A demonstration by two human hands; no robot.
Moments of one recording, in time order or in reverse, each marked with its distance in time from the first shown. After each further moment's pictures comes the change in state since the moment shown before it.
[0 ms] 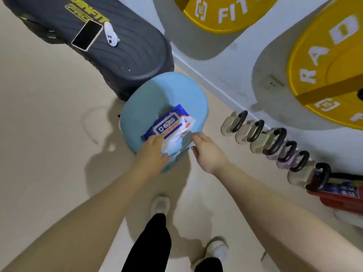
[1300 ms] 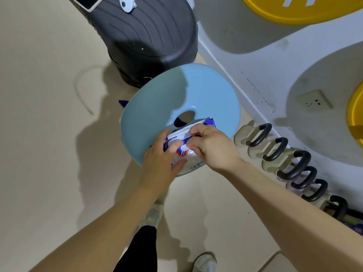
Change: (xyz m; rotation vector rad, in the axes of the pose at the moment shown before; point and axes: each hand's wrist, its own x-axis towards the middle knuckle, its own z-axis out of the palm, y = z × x) left_hand 0.077 -0.053 0.047 -0.116 0.353 0.131; right_hand 0.127 0.009 0.013 -0.298 0.000 -0.305
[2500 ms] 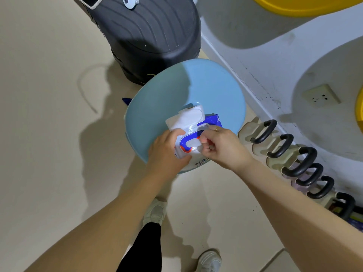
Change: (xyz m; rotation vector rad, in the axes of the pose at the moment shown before) left_hand 0.011 0.007 -0.008 -0.214 -0.052 -0.216; right_hand -0.006 0.010 0.012 0.189 0.250 -0.036
